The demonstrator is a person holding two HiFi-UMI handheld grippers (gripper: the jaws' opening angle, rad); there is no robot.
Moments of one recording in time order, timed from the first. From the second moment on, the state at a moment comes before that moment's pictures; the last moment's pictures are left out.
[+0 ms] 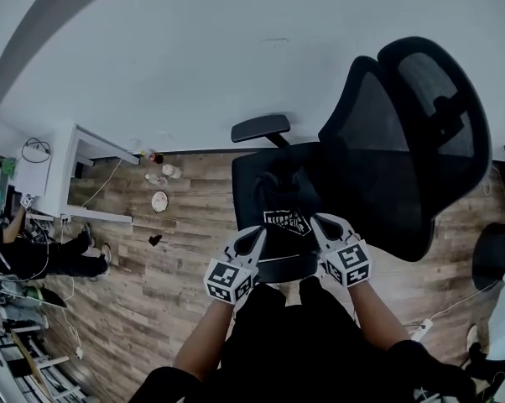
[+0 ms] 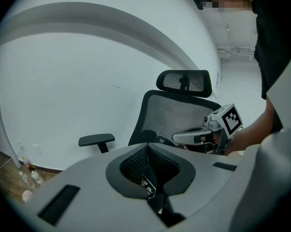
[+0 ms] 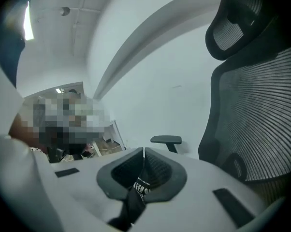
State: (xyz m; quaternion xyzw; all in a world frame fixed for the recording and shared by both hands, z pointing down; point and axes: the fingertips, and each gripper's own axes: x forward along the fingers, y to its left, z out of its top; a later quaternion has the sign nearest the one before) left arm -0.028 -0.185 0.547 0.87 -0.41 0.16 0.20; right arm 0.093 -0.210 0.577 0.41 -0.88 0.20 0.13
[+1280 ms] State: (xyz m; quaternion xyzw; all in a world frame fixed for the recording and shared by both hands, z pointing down) left arm -0.087 -0.333 0.778 0.79 -0.38 0.22 0.42; right arm 0.097 -0.320 0.749 0.46 -0.76 0.41 0.19
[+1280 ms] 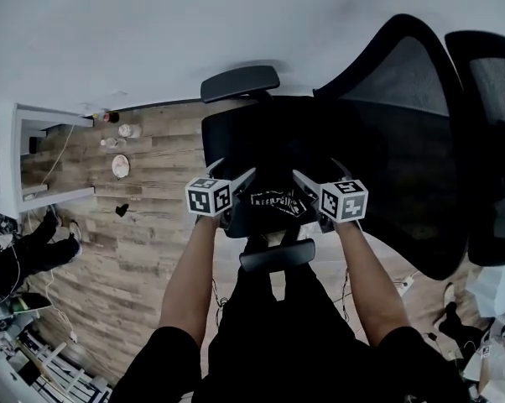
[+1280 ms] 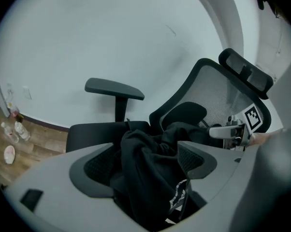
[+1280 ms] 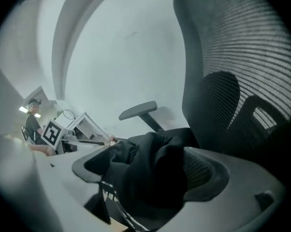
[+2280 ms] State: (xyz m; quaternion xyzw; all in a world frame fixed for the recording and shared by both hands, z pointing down) left arm -0.062 -0.351 0.843 0.77 -0.37 0.25 0.46; right arm 0.095 -0.341 0.822 0.42 -0.71 0.42 0.38
